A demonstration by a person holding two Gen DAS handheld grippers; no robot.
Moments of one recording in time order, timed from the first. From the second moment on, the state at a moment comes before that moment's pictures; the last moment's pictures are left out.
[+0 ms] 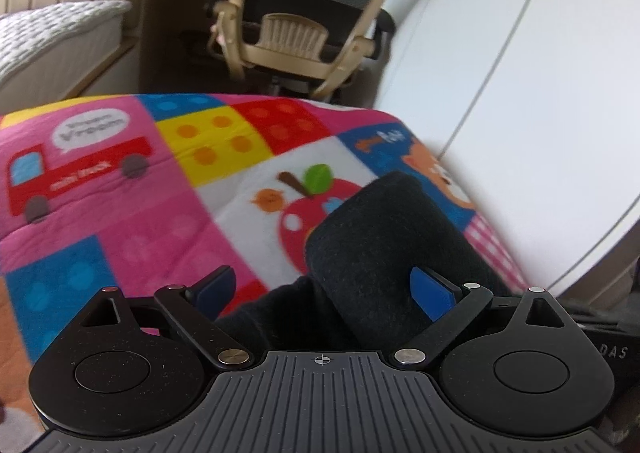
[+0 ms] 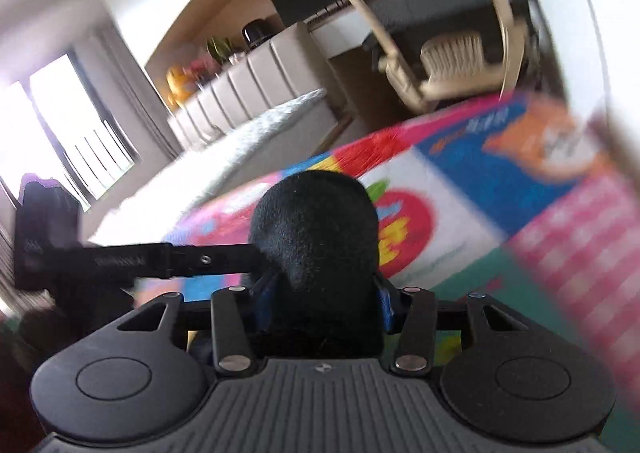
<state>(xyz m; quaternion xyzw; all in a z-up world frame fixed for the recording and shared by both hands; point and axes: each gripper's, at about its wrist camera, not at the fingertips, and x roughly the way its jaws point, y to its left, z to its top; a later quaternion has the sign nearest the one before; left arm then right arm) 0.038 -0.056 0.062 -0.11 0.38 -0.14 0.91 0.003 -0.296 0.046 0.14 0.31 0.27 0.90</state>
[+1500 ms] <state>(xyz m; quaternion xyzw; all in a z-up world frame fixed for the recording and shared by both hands) 0.006 -0.081 0.018 -0.10 0.38 -0.07 0.91 -0.044 -0.387 0.002 0.16 0.26 0.12 0.95</state>
